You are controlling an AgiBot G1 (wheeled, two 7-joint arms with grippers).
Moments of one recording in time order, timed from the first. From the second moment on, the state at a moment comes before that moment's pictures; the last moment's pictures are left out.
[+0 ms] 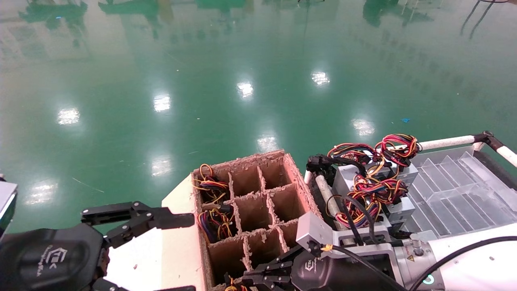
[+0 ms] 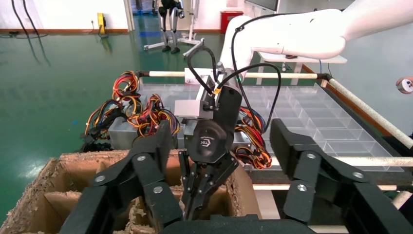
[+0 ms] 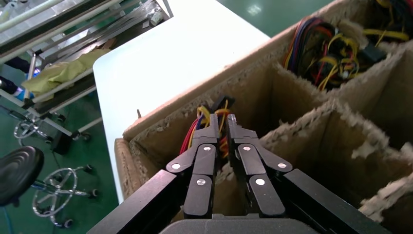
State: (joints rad) left arm -1.08 0.60 0.31 -1.28 0.71 1.48 -0.17; right arm 1.28 -0.96 -0.59 0.92 -1.23 -1.43 0.28
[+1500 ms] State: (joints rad) left arm -1.08 0.60 0.32 -1.28 0.71 1.48 -0.17; right arm 1.36 -1.07 -0.66 0.77 -1.30 -1.47 0.31
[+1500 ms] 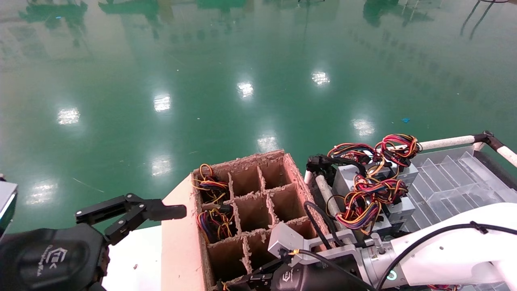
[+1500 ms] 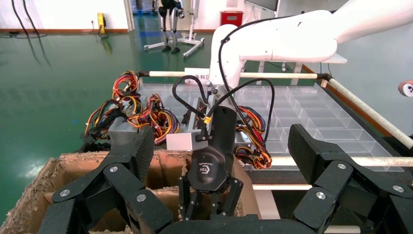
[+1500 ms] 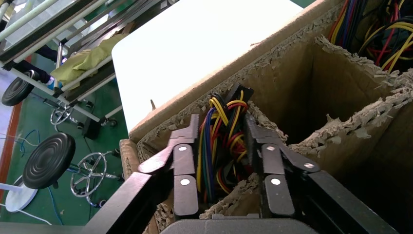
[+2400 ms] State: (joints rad) left arm -1.08 0.60 0.32 -1.28 0.71 1.48 -0.17; right arm 1.31 -1.01 -0.60 0.84 -1.20 -1.48 0.35
